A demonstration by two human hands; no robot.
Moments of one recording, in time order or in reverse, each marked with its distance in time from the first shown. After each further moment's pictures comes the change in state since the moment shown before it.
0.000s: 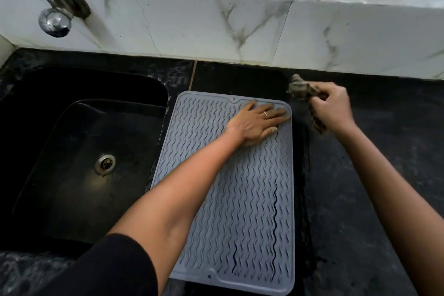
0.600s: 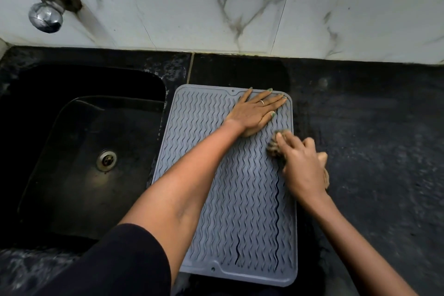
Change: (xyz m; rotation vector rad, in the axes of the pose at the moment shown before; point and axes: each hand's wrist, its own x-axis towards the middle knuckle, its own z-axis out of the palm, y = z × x) left_hand 0.005 -0.005 0.004 -0.204 0.023 -0.102; right_hand -0.139 0.001 0.047 -0.768 -0.205 -0.067
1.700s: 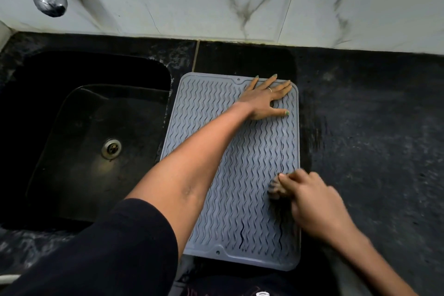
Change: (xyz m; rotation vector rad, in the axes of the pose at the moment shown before) left_hand 0.011 -0.001 -0.004 -0.149 -0.117 -0.048; right_hand -0.073 0.002 -0.027 0.027 -0.316 -0.144
